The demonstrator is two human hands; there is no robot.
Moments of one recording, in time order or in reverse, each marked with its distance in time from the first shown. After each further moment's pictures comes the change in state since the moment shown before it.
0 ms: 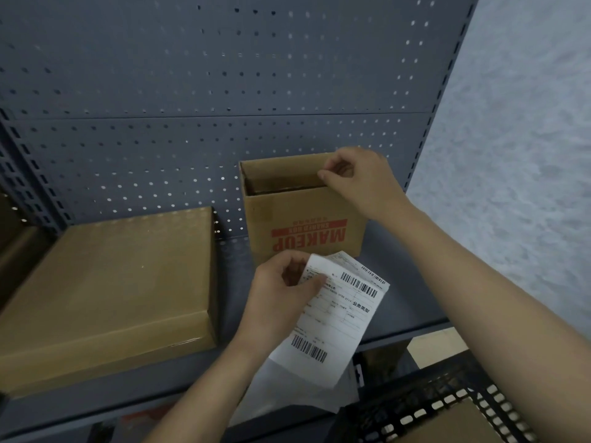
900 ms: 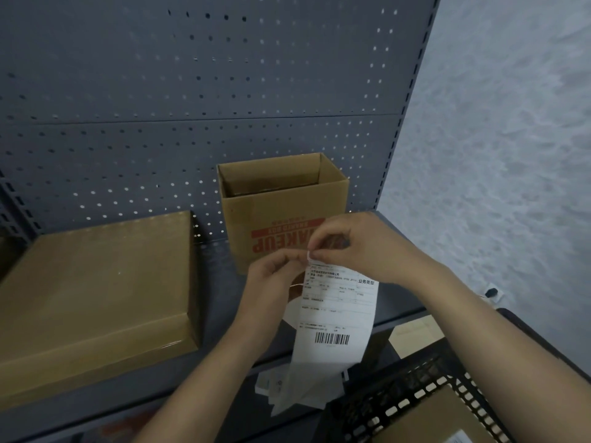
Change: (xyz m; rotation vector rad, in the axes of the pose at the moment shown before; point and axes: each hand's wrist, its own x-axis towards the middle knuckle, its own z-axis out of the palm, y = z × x) left_hand 0.003 0.005 0.017 -0.409 -0.089 -0.110; right_hand -0.088 -0.022 -0.028 0.032 -0.402 0.051
